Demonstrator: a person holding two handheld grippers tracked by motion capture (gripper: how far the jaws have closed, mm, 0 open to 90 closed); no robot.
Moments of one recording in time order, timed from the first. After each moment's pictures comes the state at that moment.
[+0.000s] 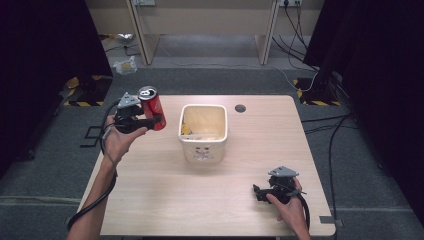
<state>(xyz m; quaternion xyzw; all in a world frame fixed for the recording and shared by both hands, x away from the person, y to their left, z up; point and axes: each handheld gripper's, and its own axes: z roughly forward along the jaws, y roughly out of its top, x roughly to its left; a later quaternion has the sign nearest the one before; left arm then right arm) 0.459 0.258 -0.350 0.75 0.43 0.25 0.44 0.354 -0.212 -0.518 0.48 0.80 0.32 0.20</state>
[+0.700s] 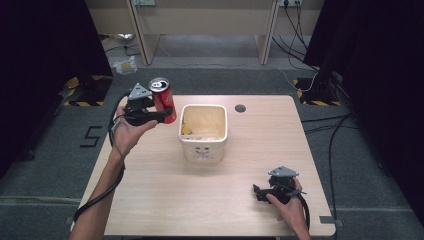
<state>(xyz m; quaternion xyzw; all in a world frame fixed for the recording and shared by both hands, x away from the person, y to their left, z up) 0.464 0.223 -0.323 0.76 0.39 0.25 0.45 0.354 -0.212 -0.518 0.48 0.80 0.32 0.20</state>
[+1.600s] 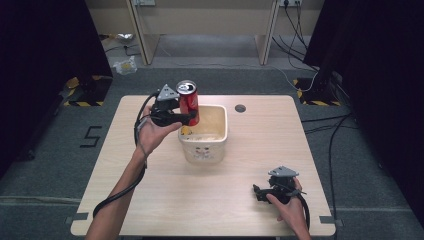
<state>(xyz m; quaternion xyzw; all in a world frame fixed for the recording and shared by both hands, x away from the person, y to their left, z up) 0.472 0.160 -0.331 0.78 0.36 0.22 0.46 0.354 -0.212 -0.518 0.48 0.79 0.32 0.20</state>
